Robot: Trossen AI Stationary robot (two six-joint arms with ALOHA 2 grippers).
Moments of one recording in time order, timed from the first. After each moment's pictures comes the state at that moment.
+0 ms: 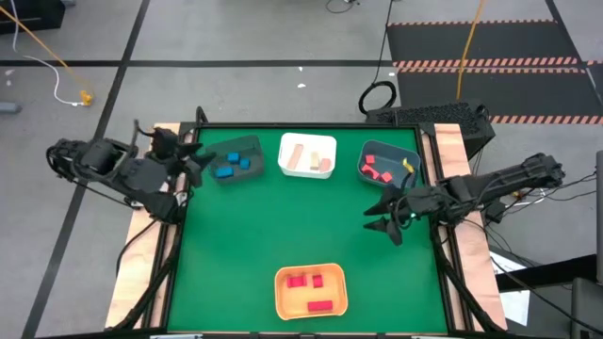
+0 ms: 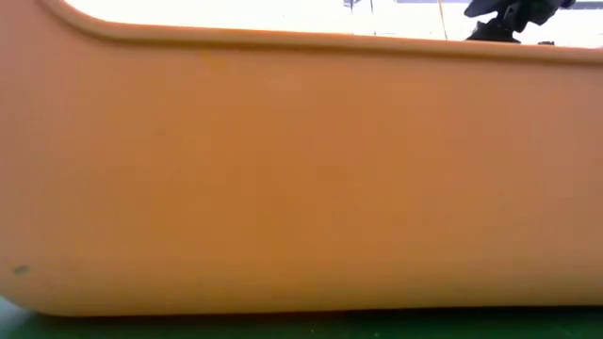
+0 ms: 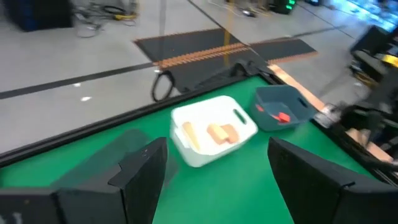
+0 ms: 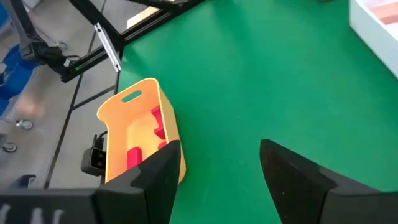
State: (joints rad) left arm -0.36 0.89 1.36 -1.26 -0.91 -1.02; right arm 0.26 0.82 0.68 -0.41 0.08 0.63
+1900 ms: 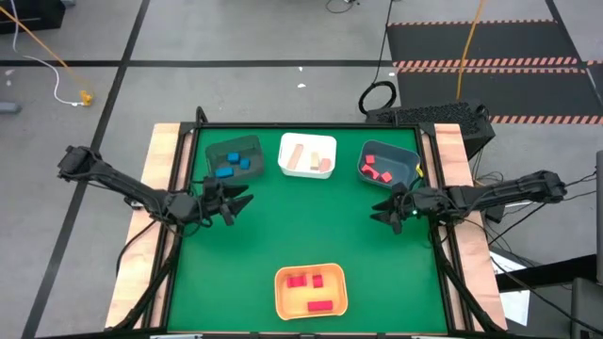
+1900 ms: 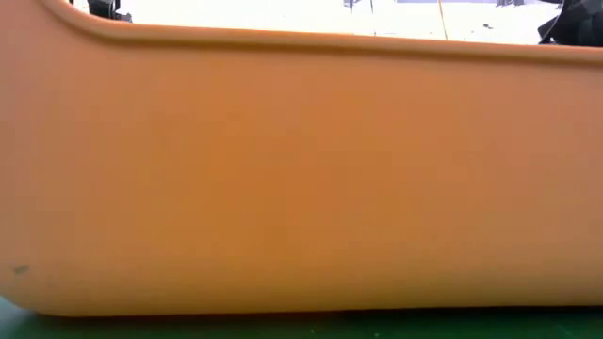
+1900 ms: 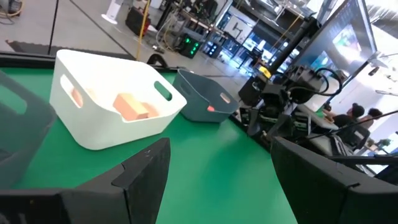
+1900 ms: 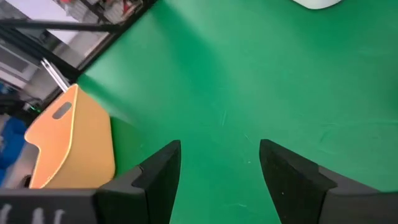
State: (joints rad) left arm -0.35 0.81 0.15 0.60 -0.75 -0.65; right arm 0.11 0.45 0.07 -0.10 0.10 0.76
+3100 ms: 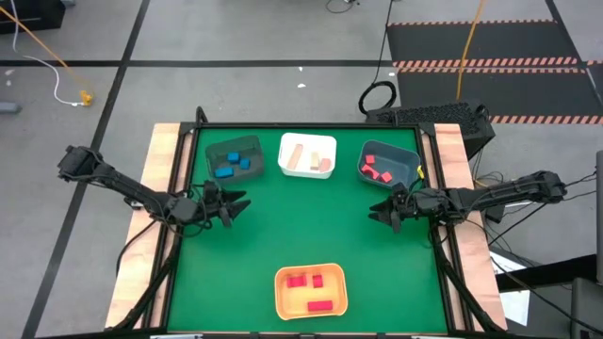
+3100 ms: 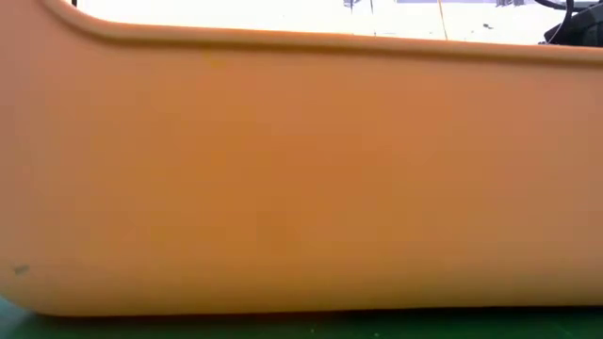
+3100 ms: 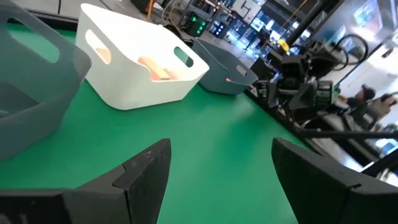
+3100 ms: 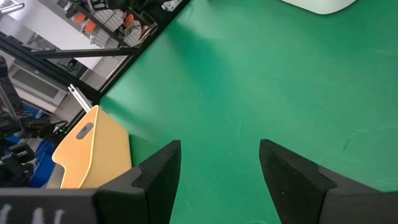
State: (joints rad) left arm -0.35 0.81 0.01 0.62 -0.71 -0.75; right arm 0.11 0.45 0.02 0.07 0.10 0.83
